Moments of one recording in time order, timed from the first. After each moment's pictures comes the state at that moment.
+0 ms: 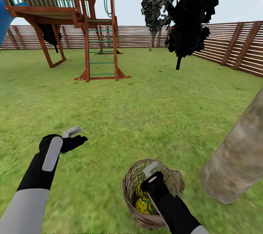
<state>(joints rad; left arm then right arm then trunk) -0.68 0.08 0.12 -1.29 0.69 1.01 0.49 -0.45 0.11 0.47 -1.06 0.17 0.85 -0.12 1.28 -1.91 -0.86</state>
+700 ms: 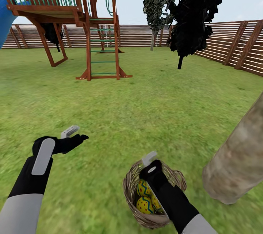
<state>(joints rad) -0.64 0.11 0.15 -1.36 0.89 1.01 0.49 -0.52 0.10 0.48 -1.09 0.18 0.82 -0.11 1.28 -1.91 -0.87</state>
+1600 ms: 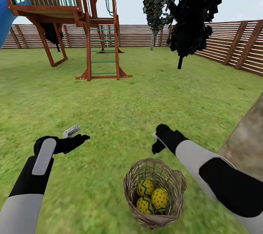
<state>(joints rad) -0.64 0.11 0.12 -1.36 0.91 1.01 0.49 -1.19 0.10 0.57 -0.26 0.14 0.93 0.28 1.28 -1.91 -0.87</state>
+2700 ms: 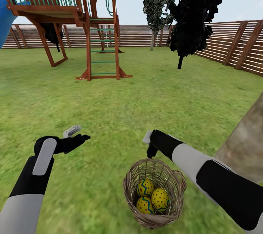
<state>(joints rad) -0.64 0.11 0.12 -1.36 0.90 1.01 0.49 -1.17 0.12 0.88 -0.27 0.25 0.64 0.52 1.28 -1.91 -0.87</state>
